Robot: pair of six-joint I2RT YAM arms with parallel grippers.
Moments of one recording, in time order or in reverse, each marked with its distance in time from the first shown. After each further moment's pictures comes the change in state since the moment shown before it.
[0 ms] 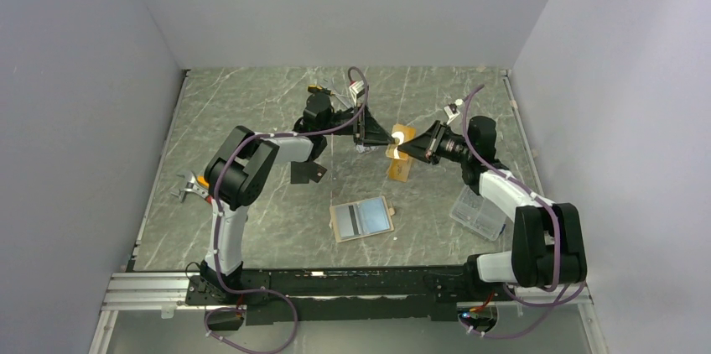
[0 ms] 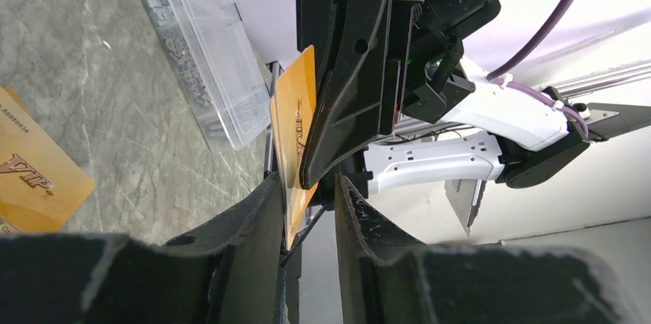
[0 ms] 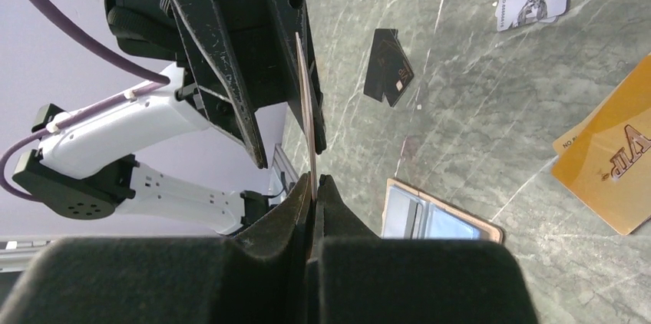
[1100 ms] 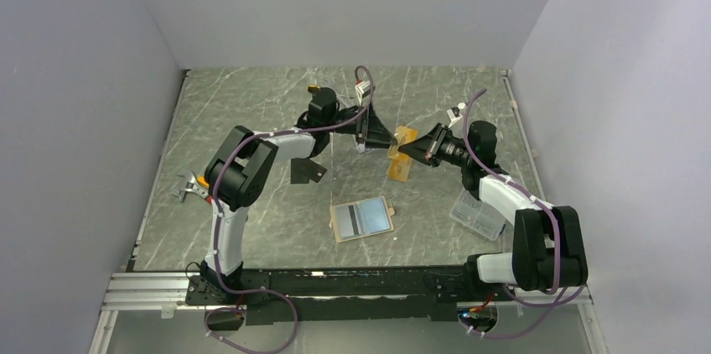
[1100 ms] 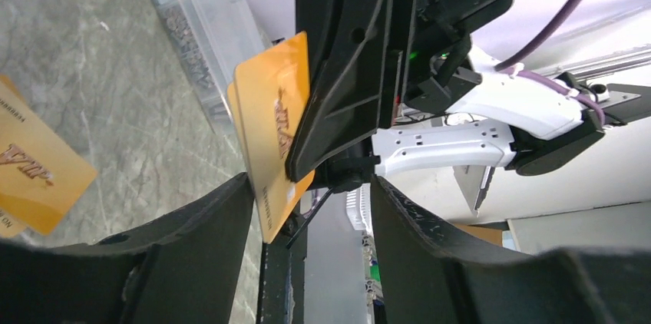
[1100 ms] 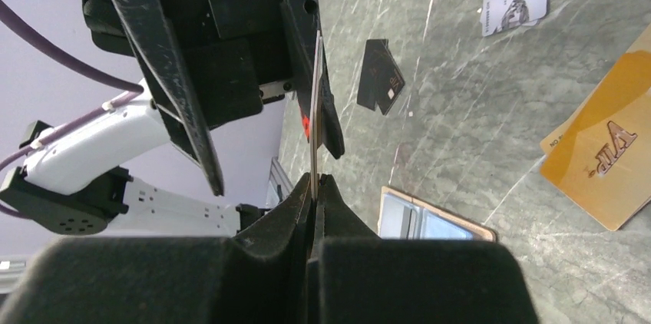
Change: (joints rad) left arm -0.002 -0.002 0.062 -0.211 0.039 0.135; right arm 0.002 -0.015 -0.043 0.059 0.058 0.040
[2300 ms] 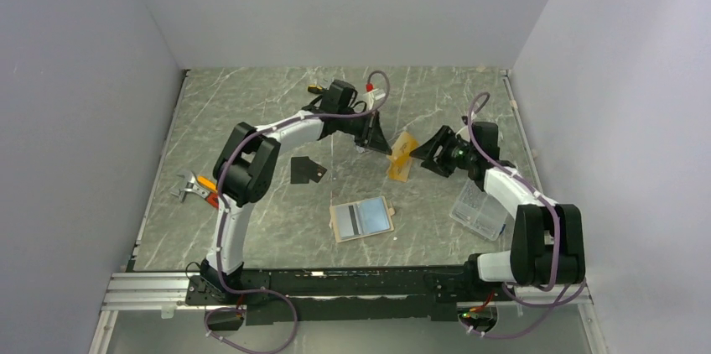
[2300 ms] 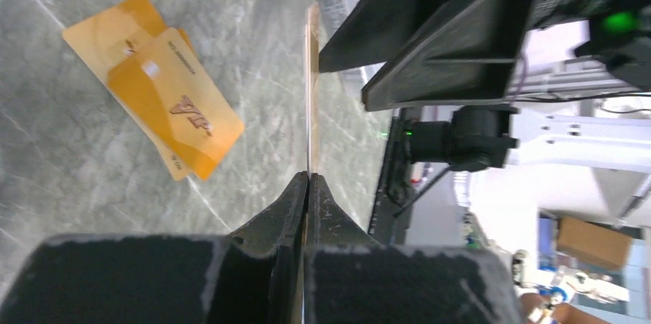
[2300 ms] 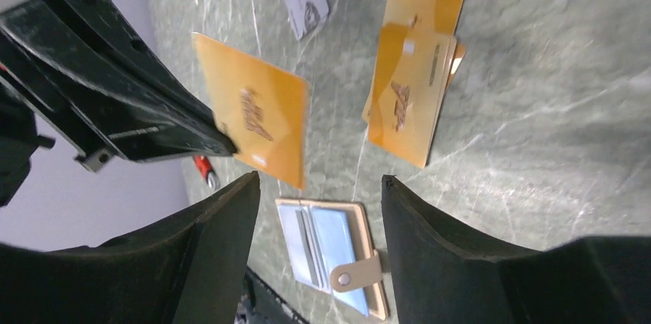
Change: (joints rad) left arm -0.026 0.087 0.325 -0.902 -0.140 0.730; right arm -0.067 0.023 0.109 -0.473 0.271 -0.254
